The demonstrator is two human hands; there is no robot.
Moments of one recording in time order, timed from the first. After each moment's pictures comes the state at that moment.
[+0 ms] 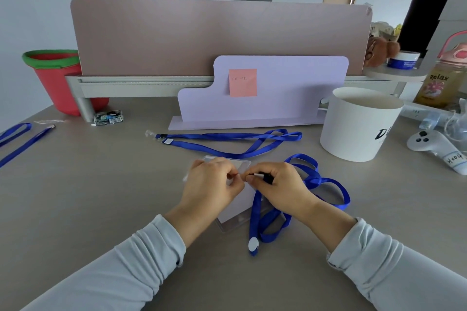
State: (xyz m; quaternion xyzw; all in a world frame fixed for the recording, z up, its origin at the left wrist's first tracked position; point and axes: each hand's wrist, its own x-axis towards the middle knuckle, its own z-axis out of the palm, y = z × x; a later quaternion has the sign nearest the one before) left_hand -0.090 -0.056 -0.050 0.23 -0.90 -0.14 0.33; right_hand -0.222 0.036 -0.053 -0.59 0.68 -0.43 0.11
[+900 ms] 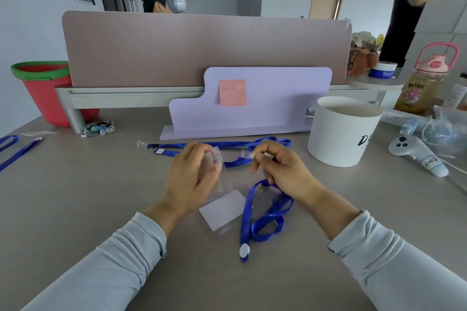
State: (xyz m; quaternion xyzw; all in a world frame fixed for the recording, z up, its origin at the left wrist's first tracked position) left_hand -0.084 -0.086 -0.045 0.16 -0.86 -0.20 0.44; right_hand -0.235 0.048 -0.013 -0.53 0.66 -0.50 0.19
